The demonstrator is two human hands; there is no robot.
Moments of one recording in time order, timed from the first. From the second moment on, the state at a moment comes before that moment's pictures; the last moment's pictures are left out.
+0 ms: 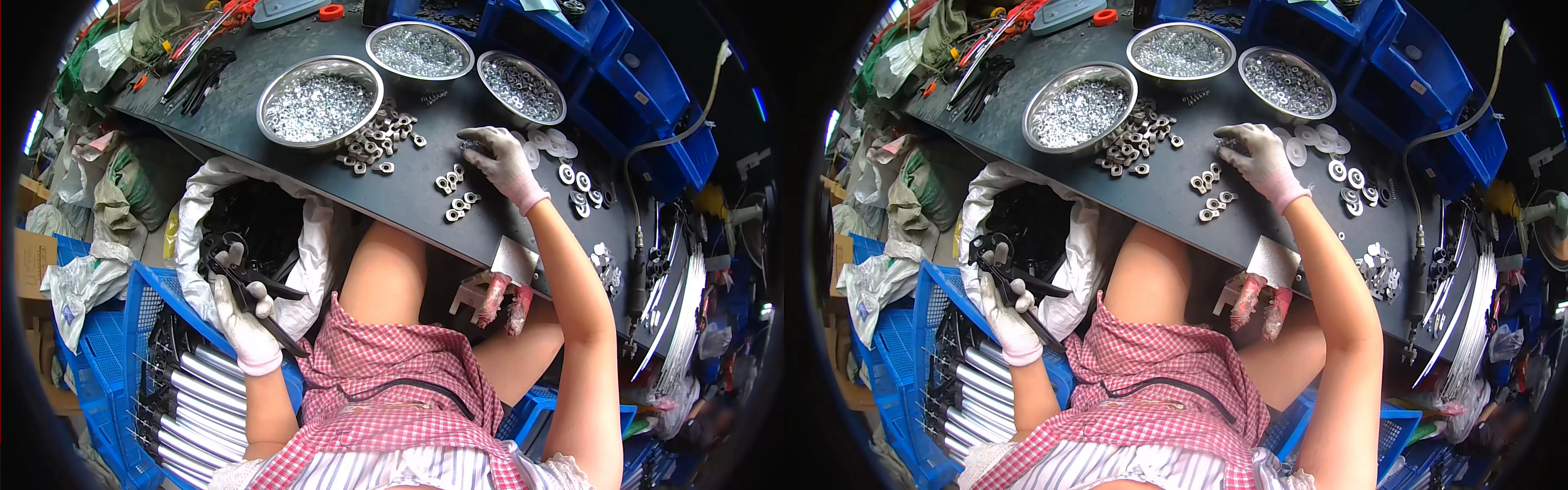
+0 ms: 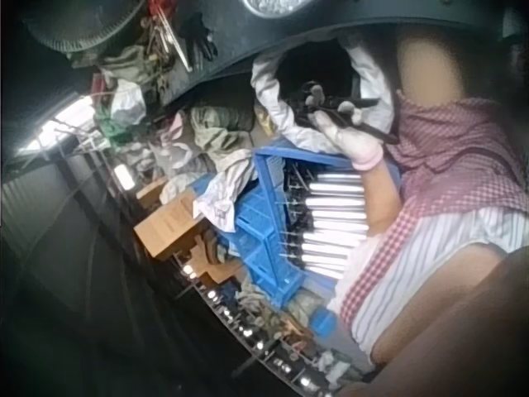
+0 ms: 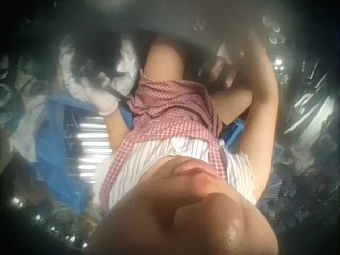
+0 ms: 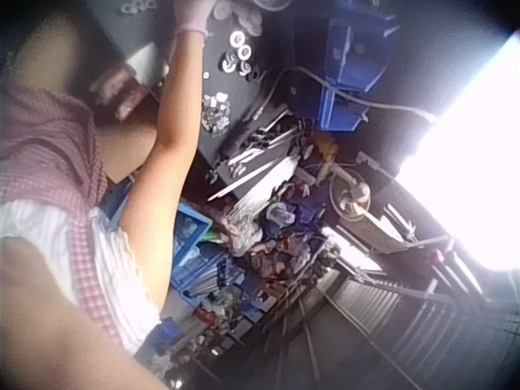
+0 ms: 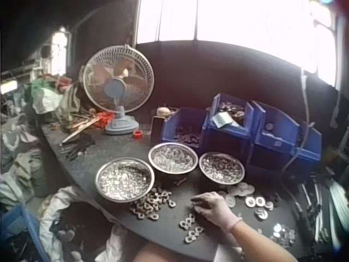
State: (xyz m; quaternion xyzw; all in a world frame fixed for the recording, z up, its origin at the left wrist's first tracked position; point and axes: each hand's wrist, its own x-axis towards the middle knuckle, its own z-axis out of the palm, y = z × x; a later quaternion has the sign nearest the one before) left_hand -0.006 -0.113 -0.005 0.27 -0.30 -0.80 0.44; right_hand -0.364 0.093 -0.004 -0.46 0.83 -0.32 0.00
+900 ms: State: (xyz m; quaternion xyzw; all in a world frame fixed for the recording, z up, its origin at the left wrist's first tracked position) left_hand -0.004 -0.117 -0.019 0.27 -0.28 -0.83 0.40; right_hand -0.382 0.089 -0.005 -0.37 0.79 -0.46 0.15
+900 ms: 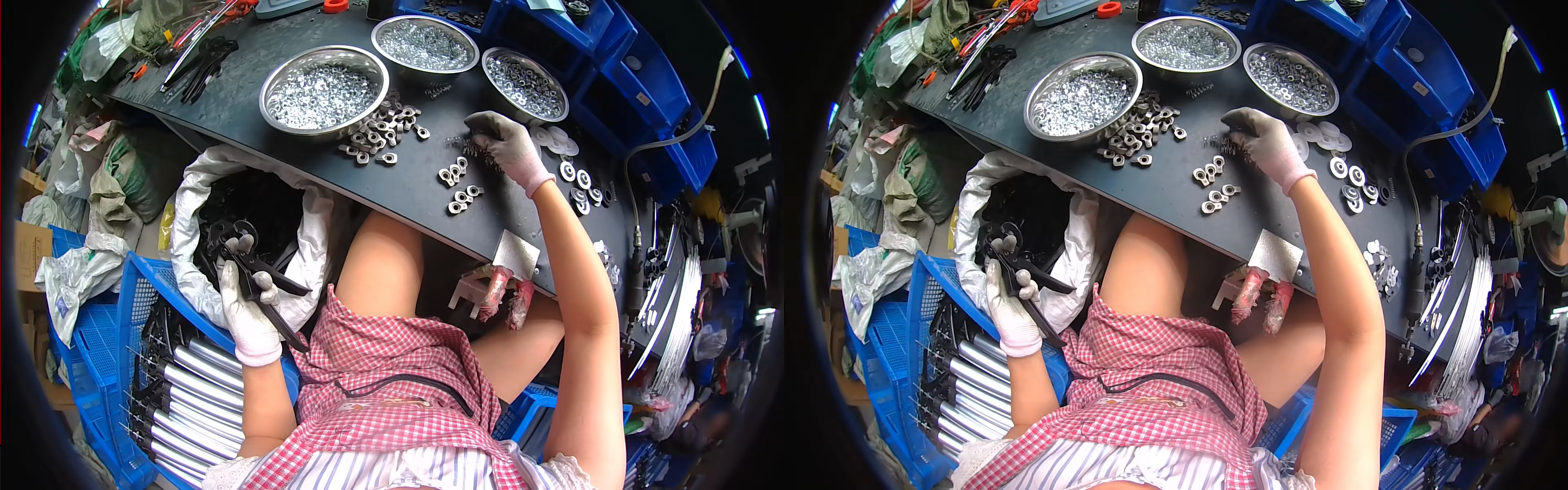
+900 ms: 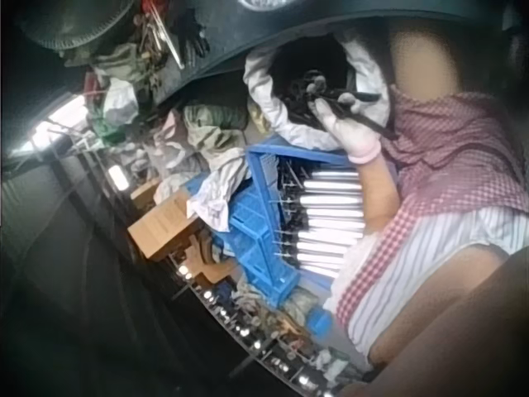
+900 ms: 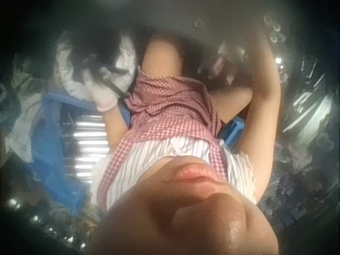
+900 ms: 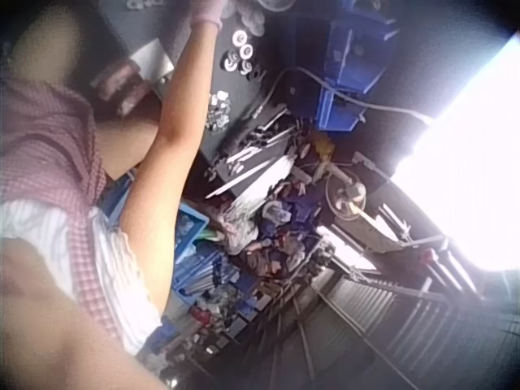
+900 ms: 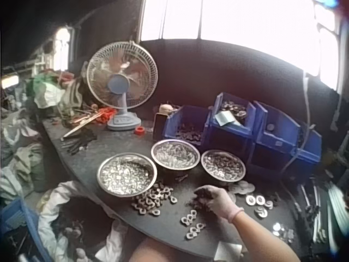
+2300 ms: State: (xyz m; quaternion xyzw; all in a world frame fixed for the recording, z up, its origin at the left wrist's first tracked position) left_hand -0.006 -0.105 -0.014 0.25 -0.32 -0.83 0.39; right_hand -0.350 0.148 -0.006 -0.33 0.89 -0.29 -0.04
